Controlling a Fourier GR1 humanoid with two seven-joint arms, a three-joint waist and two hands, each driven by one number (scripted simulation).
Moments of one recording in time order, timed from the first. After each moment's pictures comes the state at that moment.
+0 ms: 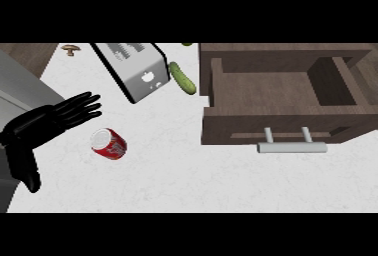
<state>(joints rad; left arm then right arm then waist) -0.35 0.52 0.05 -1.10 0.68 -0.99 0.20 0.45 -0.12 -0.55 -2.16 -0.43 0.37 0.09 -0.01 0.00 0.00</state>
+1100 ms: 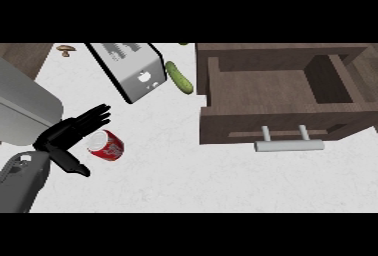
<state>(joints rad) -0.47 0.43 0.07 -0.59 -0.01 -0.84 -0.40 0.42 -0.09 -0.62 -2.15 -0.44 0.46 0.11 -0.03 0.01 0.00</state>
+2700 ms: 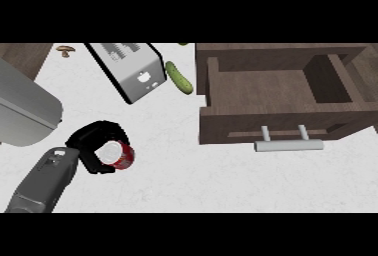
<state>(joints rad) -0.61 0.32 0.01 -0.32 -0.03 -0.86 -0.45 0.45 -0.08 -0.68 -2.21 -0.55 0.49 0.19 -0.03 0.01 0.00</state>
